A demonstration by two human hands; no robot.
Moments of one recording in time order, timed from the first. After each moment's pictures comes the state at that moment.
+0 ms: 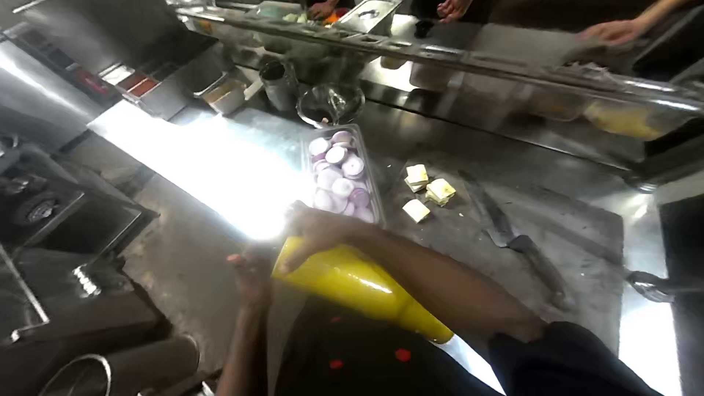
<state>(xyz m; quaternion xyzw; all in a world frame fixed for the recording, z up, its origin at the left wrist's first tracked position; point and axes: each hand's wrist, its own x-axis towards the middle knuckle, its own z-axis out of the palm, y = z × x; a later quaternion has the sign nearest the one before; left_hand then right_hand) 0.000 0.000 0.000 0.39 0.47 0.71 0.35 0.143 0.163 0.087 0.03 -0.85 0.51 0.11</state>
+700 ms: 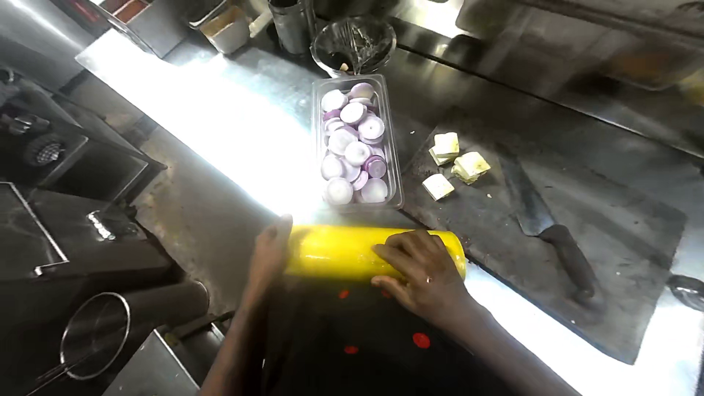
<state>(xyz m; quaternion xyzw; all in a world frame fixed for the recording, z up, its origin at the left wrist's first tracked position) 0.026 -0.007 0.012 0.21 0.82 0.38 0.36 0.311 0.073 0.013 -0.29 -0.92 0.15 0.23</state>
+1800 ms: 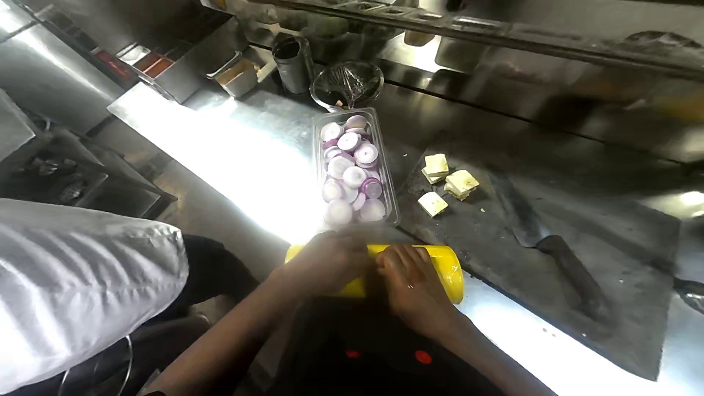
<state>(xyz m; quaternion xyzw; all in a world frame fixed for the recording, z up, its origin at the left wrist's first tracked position) 0.060 0.056 0.056 0.90 0.39 0.13 0.14 0.288 0.067 0.008 -0.34 -0.88 0.14 0.29</state>
